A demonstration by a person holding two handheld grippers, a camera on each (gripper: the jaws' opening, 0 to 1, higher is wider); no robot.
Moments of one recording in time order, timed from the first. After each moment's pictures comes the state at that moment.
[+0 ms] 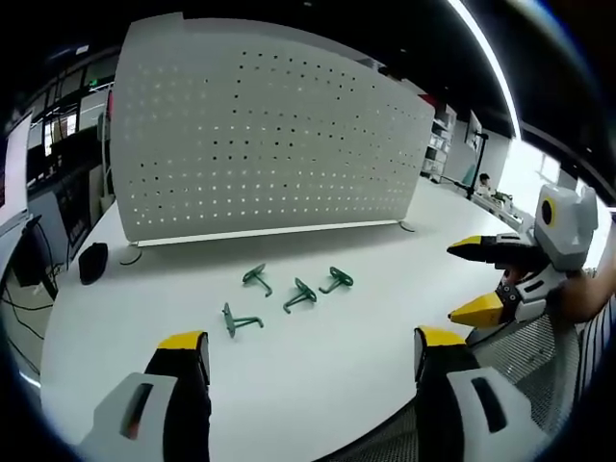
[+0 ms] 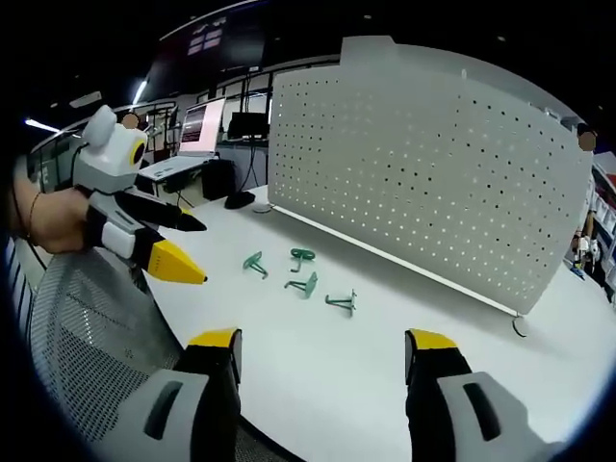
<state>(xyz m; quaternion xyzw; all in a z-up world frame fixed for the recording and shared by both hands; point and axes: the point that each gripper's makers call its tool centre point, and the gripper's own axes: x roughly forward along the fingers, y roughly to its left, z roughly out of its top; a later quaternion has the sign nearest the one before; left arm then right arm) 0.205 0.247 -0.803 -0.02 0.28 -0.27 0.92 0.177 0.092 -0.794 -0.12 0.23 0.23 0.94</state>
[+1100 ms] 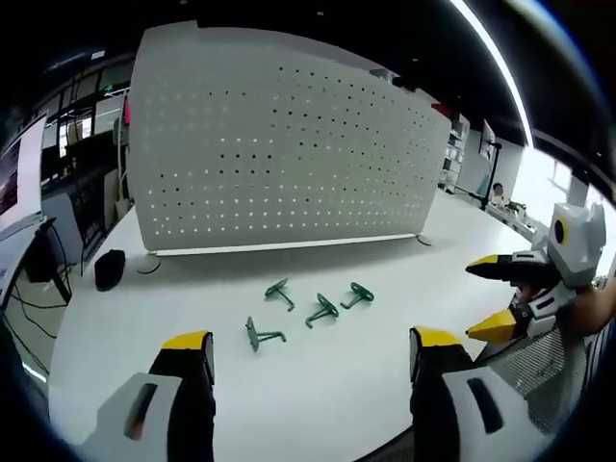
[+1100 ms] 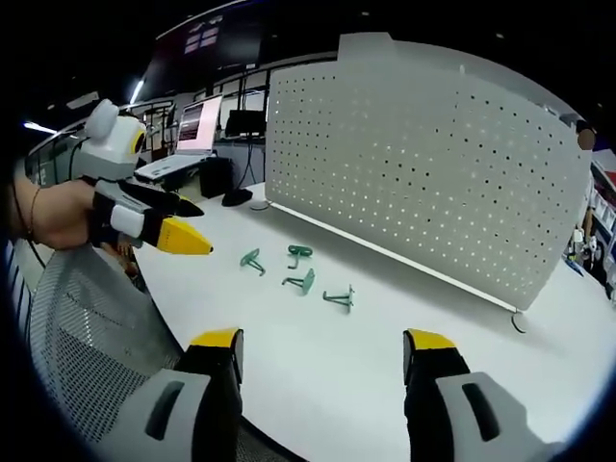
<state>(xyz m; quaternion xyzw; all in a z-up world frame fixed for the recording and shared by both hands) 0.230 0.264 -0.797 -0.02 0.26 -0.24 0.93 0.178 0.088 -0.798 -0.11 0.24 0.22 0.94</state>
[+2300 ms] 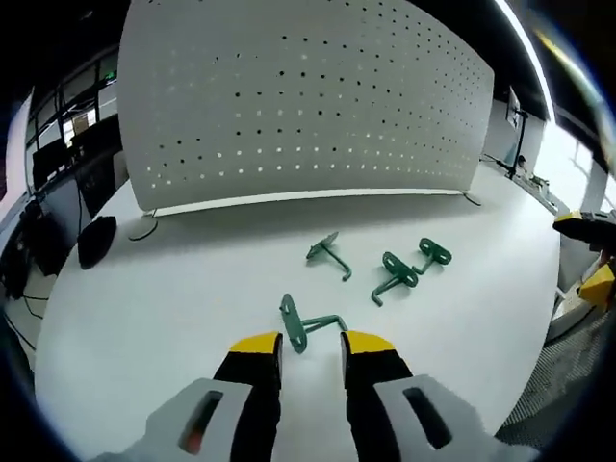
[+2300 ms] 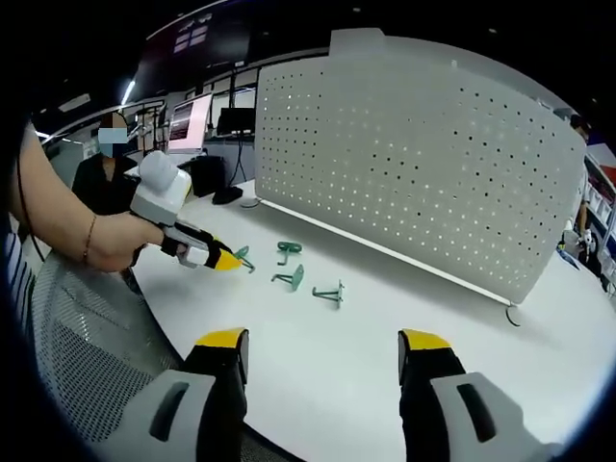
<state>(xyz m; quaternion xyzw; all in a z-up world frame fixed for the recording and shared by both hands) 0.283 0.276 -0.893 0.01 0.34 -0.19 0.92 0.182 0.077 -0.799 -0.11 0.25 0.20 0.94</state>
